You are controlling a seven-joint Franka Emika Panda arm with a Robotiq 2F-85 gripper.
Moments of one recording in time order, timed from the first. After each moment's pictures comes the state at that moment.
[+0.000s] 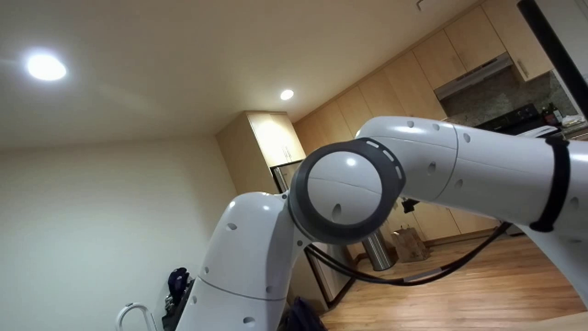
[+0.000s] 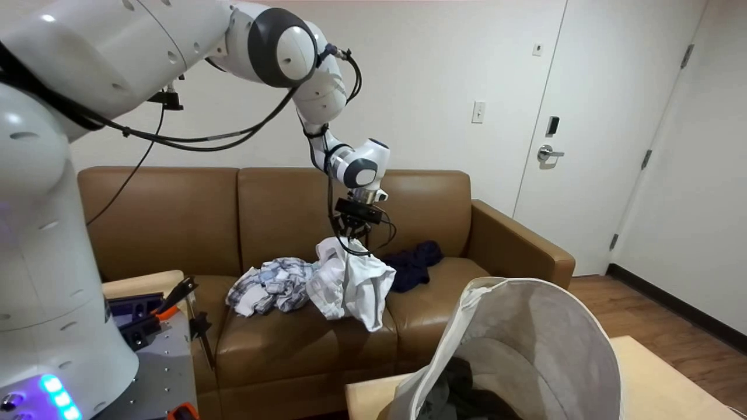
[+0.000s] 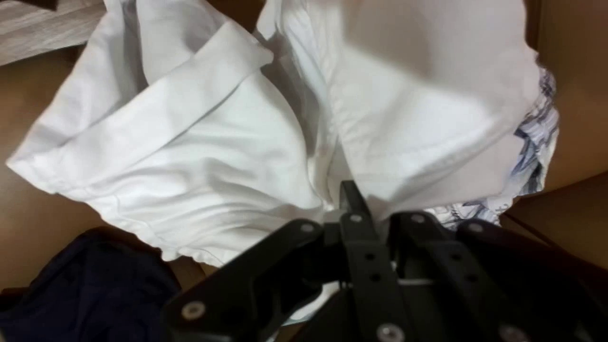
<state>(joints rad) 0.28 0.91 0.19 -1.56 0.14 2.39 -0.63</state>
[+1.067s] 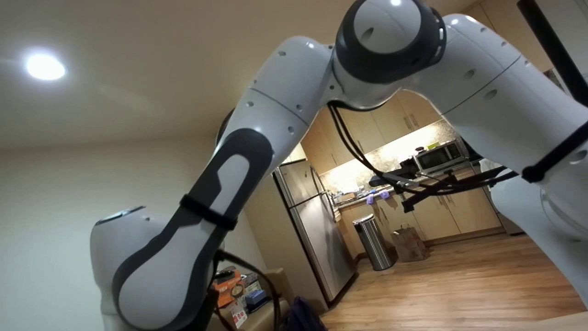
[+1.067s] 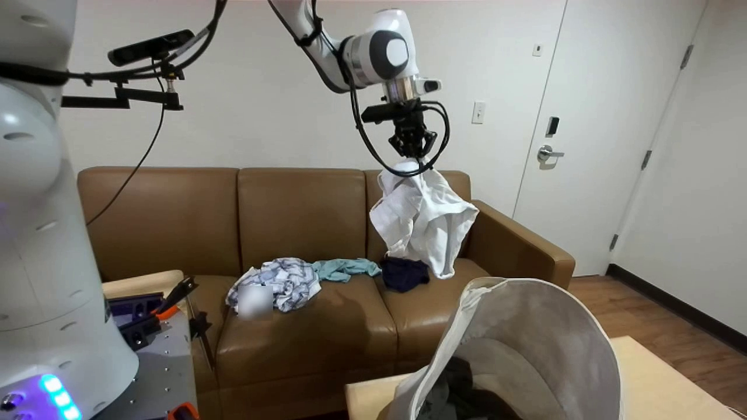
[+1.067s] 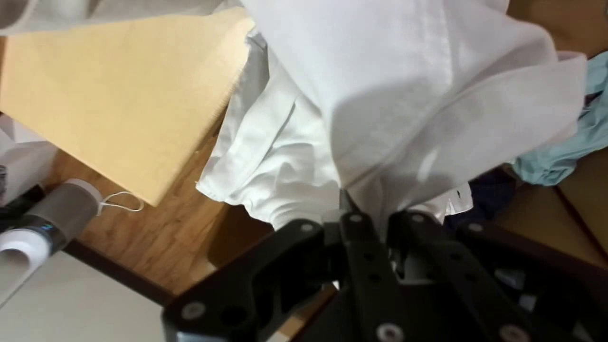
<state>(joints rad) 0.26 0.27 -0.04 -1.89 -0.24 2.45 0.05</state>
